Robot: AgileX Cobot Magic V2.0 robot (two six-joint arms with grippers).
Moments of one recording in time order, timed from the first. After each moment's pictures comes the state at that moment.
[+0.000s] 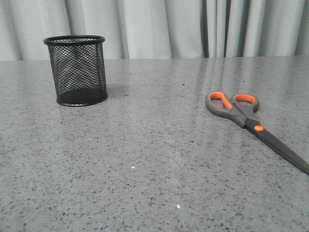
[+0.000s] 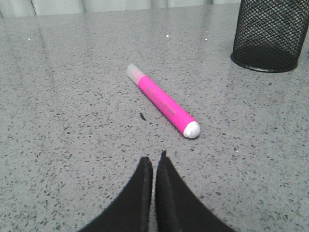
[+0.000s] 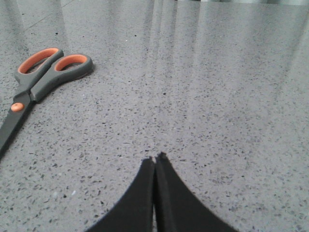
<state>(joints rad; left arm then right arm) -0.10 0.00 0.00 0.00 0.33 0.08 0.16 -0.01 0.01 -0.13 0.33 0.09</state>
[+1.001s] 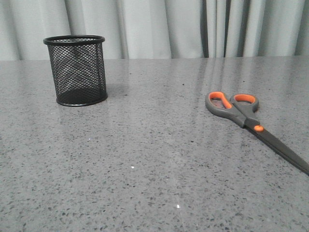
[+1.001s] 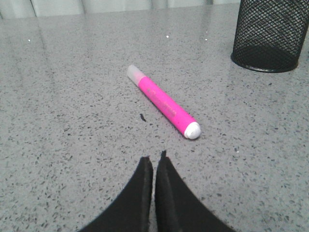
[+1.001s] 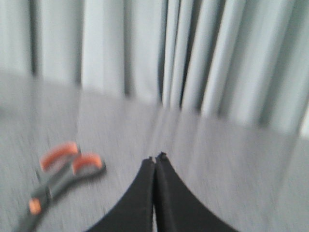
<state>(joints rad) -0.10 0.00 0.00 0.00 0.32 0.08 0.16 -0.01 0.01 -0.29 -0.04 0.09</state>
